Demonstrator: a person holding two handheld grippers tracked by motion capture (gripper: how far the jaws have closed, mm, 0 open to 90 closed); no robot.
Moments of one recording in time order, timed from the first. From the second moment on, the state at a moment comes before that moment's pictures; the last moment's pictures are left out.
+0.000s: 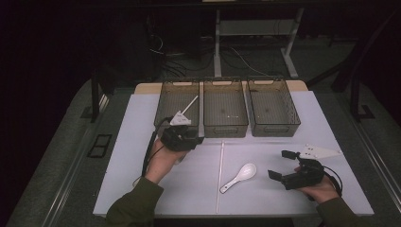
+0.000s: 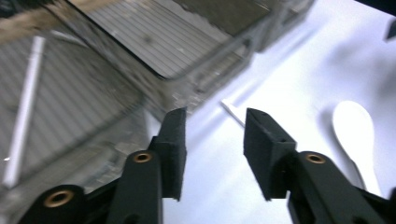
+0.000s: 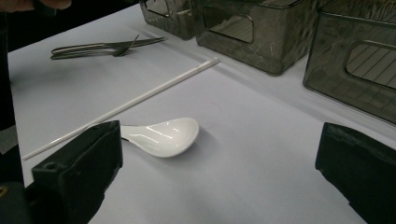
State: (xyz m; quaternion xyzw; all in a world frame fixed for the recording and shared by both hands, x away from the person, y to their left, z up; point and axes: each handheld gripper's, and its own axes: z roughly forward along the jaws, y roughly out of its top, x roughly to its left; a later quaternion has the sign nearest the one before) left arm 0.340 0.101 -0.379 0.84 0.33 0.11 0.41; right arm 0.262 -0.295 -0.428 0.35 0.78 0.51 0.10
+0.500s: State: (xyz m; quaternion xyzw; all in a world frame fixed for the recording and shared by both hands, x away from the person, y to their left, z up) left arm 0.286 0.077 -0.411 0.88 0.26 0.06 0.39; right arm 0.262 -0.296 -0.428 0.35 0.78 0.51 0.10
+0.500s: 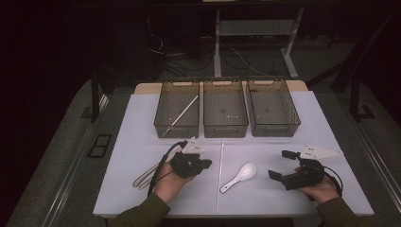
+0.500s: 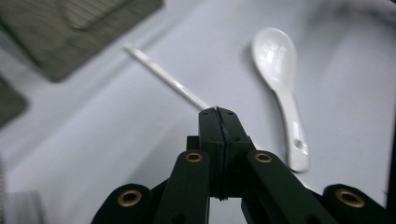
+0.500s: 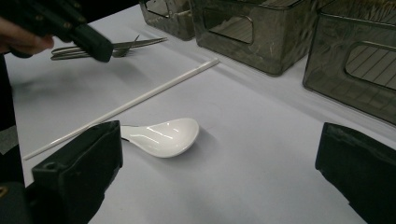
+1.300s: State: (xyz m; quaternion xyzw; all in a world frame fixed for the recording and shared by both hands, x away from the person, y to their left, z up) left arm 0.233 0.042 -0.439 0.91 0.19 -0.03 0.35; right arm 0.261 -0.295 -0.428 0.35 0.78 0.50 0.10
